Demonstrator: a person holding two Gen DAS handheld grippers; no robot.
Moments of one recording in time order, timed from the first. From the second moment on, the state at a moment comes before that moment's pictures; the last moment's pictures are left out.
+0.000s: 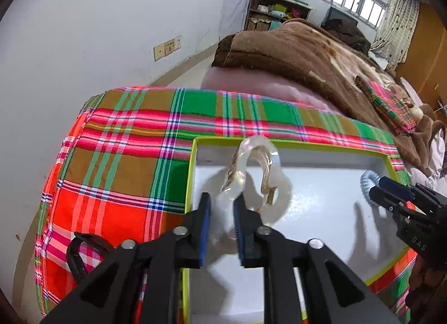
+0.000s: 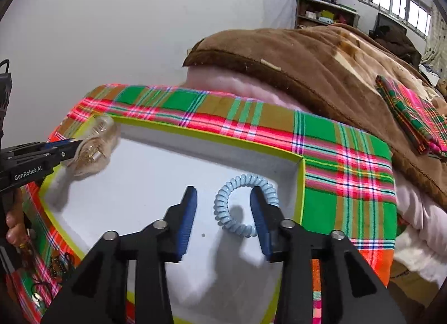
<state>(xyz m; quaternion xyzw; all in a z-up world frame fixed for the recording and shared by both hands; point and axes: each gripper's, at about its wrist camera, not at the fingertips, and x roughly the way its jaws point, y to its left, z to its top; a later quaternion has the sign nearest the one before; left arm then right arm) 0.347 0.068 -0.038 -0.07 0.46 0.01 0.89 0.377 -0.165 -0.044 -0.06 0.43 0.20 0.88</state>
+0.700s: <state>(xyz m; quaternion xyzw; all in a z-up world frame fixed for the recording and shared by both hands) 0.209 0.038 0.023 -0.06 0.40 -0.02 0.92 0.221 -0.198 0.014 -0.01 0.38 0.21 0.90</state>
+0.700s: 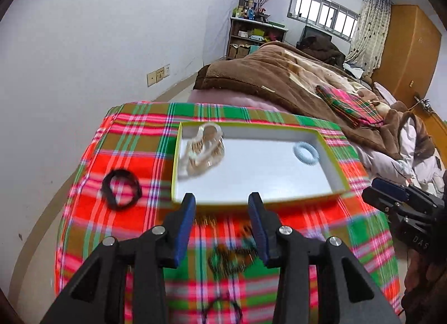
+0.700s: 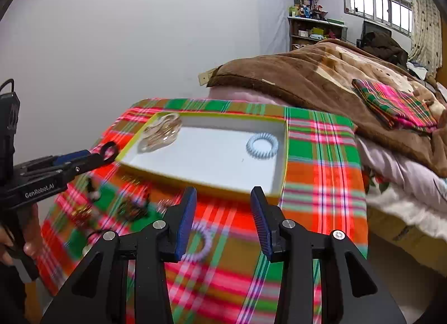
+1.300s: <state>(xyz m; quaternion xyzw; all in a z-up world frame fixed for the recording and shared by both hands) 0.091 0.038 0.015 -0.08 0.39 0.00 0.92 0.113 -0.210 0.006 0.00 0.39 0.21 0.90</state>
